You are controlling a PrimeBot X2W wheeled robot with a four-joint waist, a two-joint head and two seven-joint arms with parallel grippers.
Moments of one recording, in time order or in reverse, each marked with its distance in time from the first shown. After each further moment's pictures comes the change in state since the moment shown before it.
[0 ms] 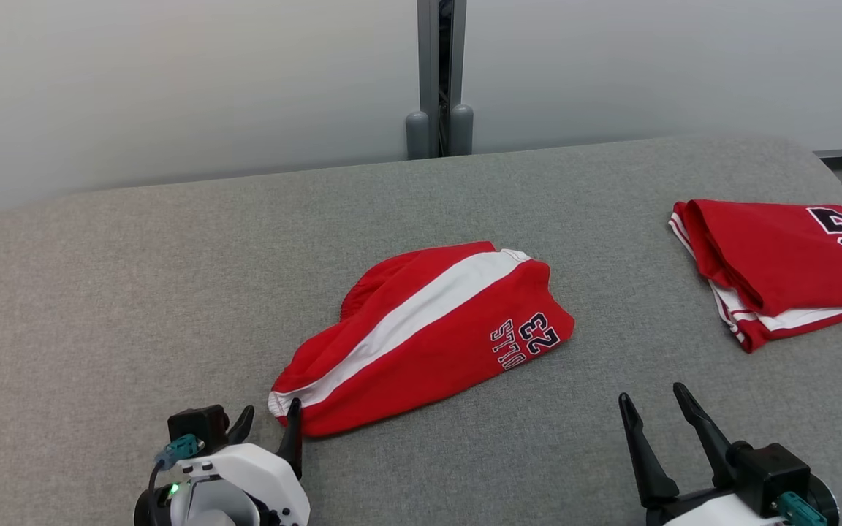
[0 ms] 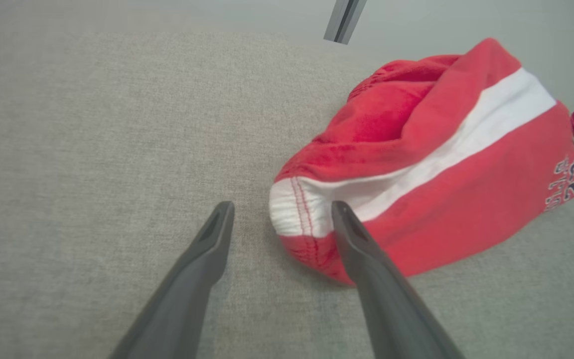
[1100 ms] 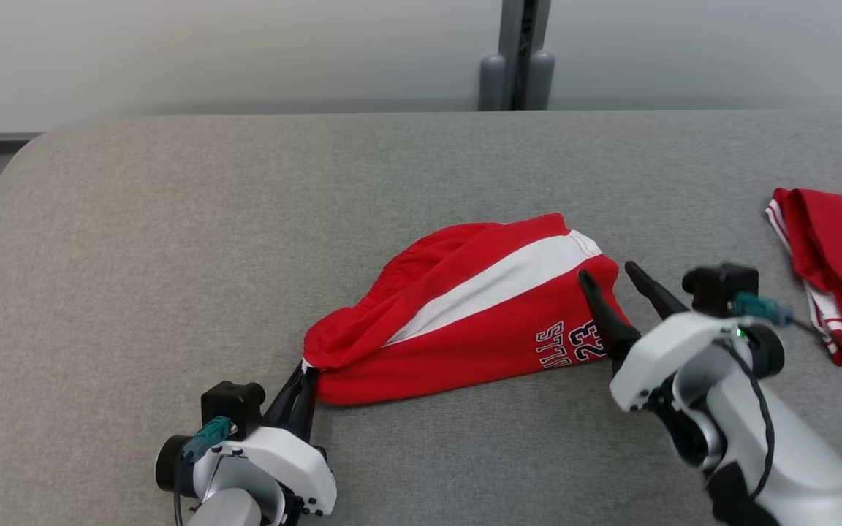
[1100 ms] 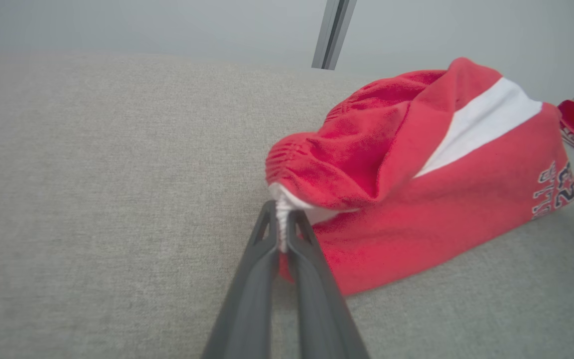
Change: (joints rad) left arm 0.035 0.030 -0.072 -0.239 0.113 0.006 -0.024; right arm -0.523 -0.076 0.247 0.398 0.362 0.000 0.148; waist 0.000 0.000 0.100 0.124
